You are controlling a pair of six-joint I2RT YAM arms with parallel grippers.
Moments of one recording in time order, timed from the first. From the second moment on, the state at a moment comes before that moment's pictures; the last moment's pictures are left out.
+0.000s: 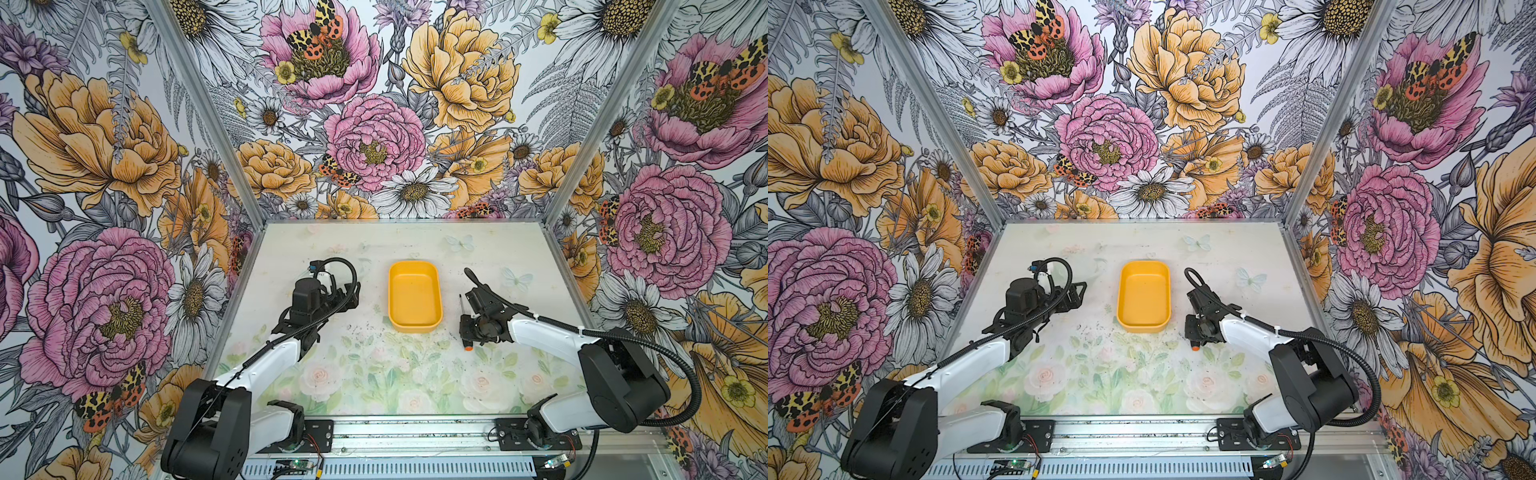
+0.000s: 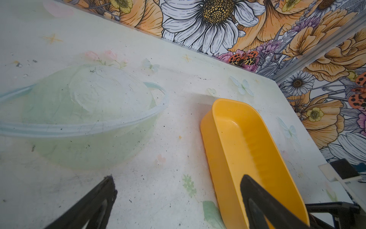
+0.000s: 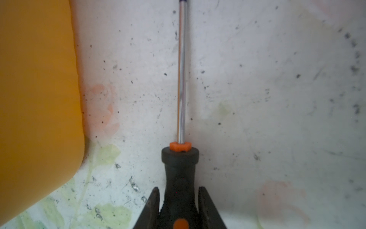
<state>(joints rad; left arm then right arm) -0.24 1.19 0.51 0.23 0.16 -0.42 0.46 1.44 0.71 -0.45 -0.04 0.53</state>
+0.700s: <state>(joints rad) -0.25 1.21 0.51 0.22 0.16 -0.42 0.48 1.54 1.38 -0.54 0.15 0.57</state>
